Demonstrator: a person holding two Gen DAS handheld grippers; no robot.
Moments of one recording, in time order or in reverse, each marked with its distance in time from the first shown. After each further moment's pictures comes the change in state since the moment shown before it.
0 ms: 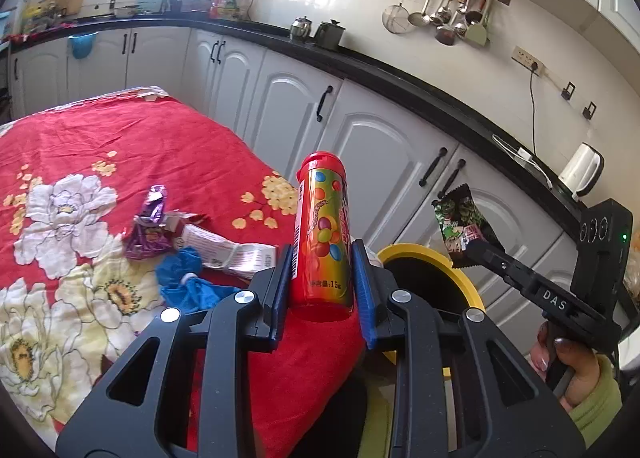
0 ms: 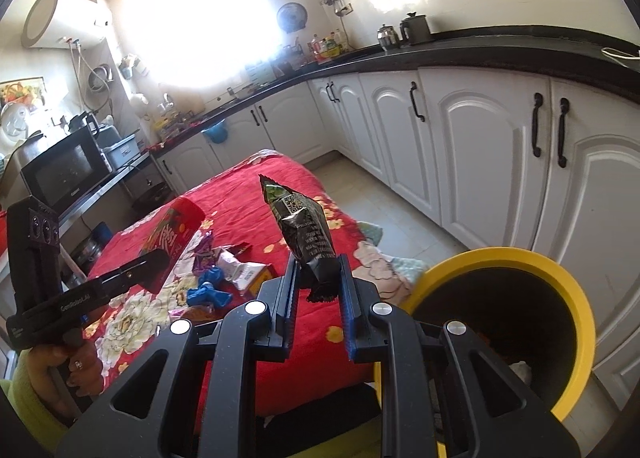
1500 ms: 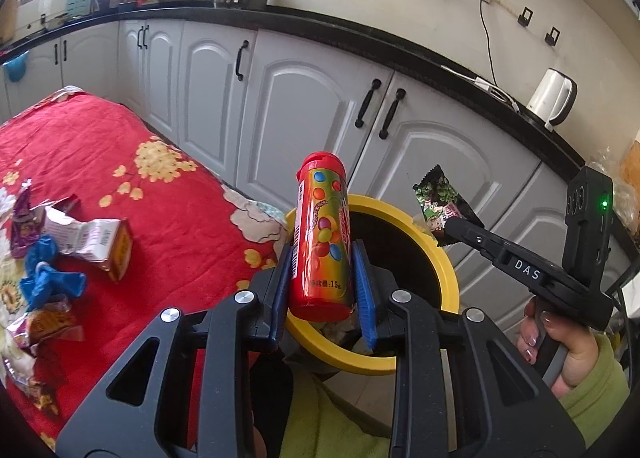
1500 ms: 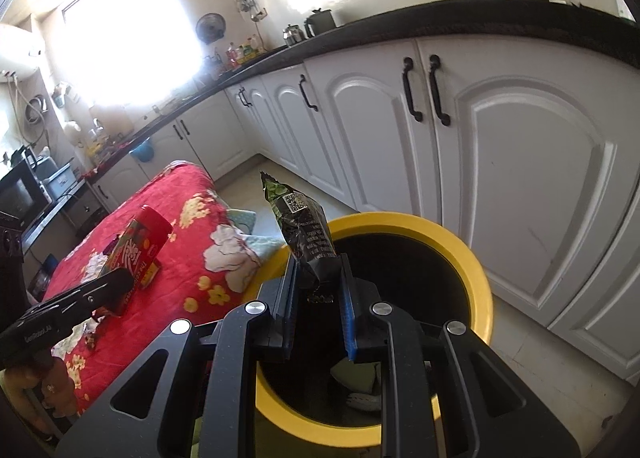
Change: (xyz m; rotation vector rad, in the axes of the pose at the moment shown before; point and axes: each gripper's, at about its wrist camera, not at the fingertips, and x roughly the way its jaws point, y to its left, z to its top) left arm 0.084 -0.106 -0.036 0.169 0.135 -0.109; right arm -0.035 -0.115 -0.039 0.150 -0.002 -0.219
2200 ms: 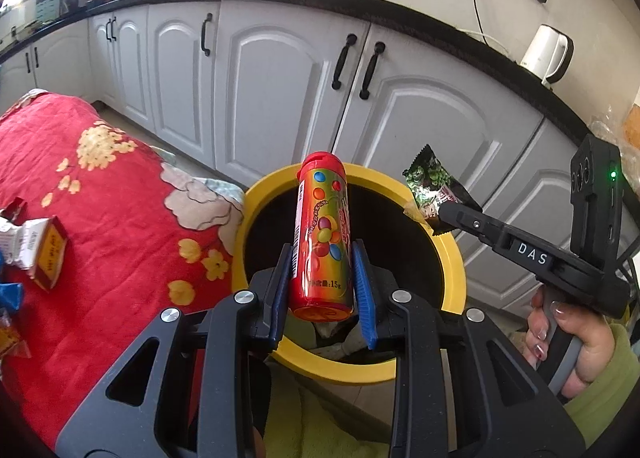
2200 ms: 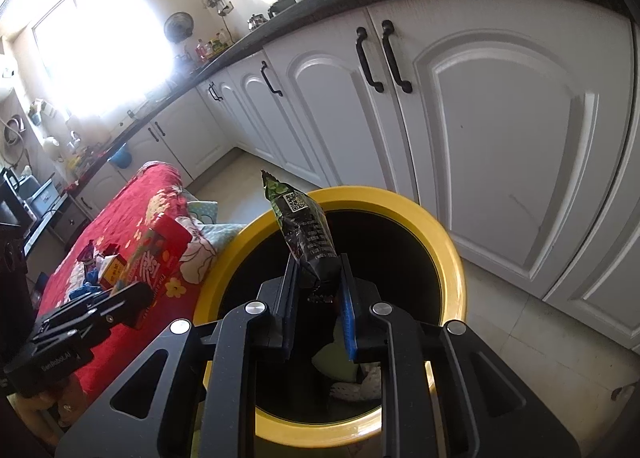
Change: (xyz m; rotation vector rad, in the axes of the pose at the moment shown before) left arm 0.060 -0.030 -0.013 0.079 0.098 -0.021; right arm 0.016 -0.038 -0.014 0.091 0.045 -0.044
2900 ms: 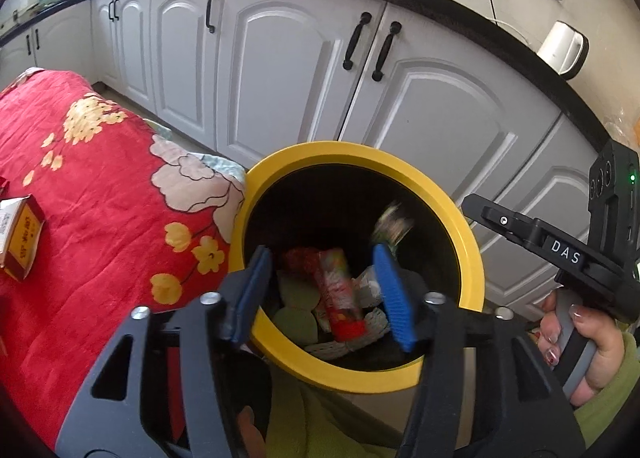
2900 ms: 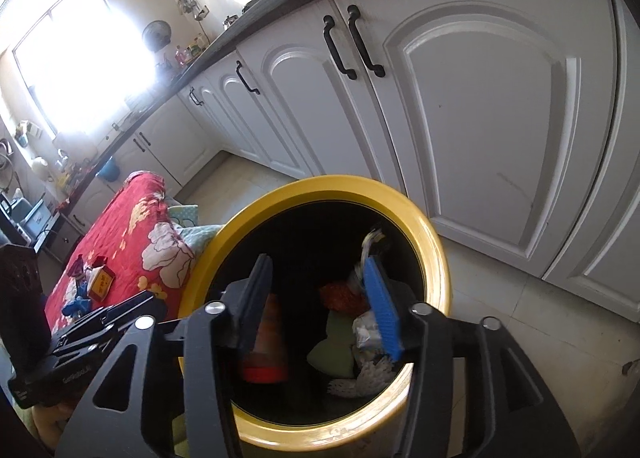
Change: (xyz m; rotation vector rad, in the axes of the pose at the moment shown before) left arm 0.026 0.013 -0.007 -0.041 0.043 0.005; right arm 0.004 -0.017 -0.004 0.072 0.004 -0.020
